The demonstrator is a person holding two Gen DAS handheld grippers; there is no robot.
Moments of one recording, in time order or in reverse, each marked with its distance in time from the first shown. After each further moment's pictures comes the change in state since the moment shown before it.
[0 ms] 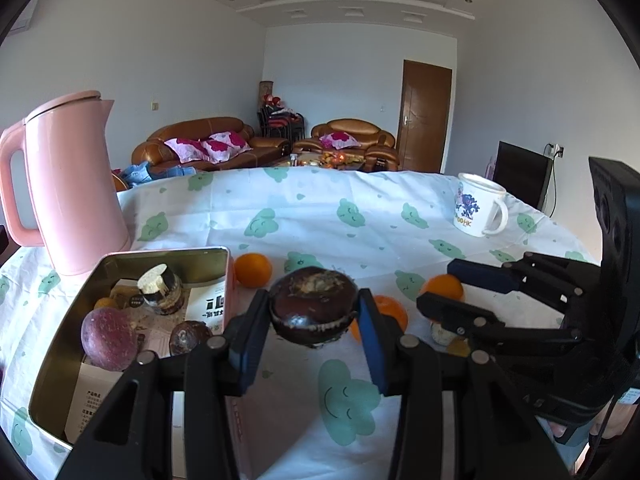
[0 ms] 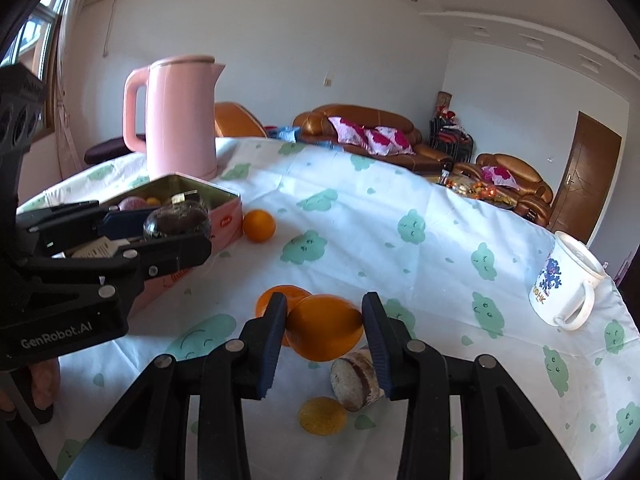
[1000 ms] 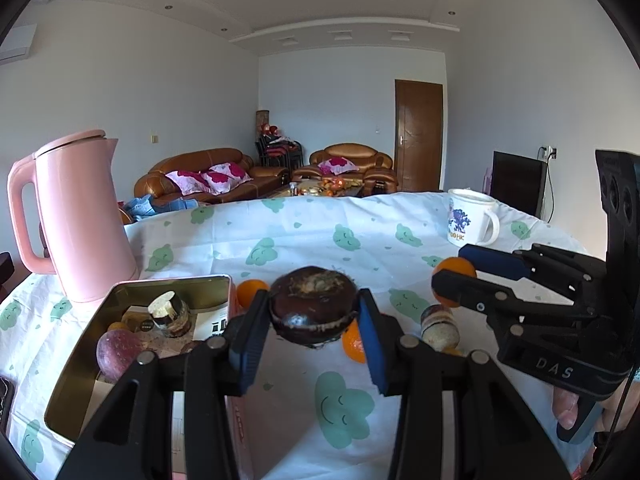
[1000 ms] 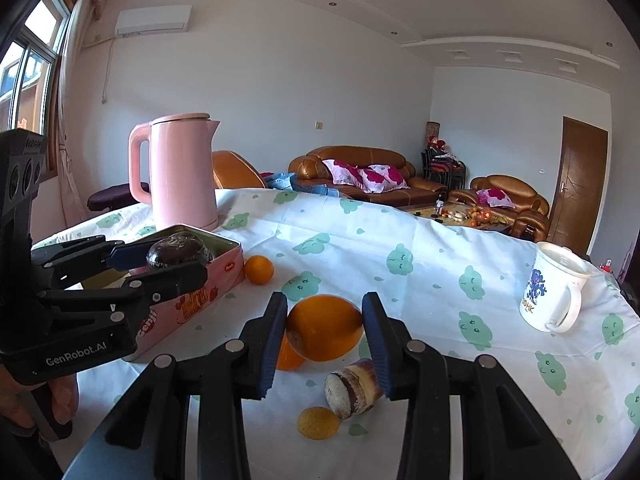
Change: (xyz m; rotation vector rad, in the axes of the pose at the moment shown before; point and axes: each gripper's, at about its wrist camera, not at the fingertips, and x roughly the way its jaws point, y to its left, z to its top) left arm -0.022 -0.012 -0.002 0.061 -0.108 0.017; right arm -0.033 -0.014 -0.006 0.072 -0.169 0.009
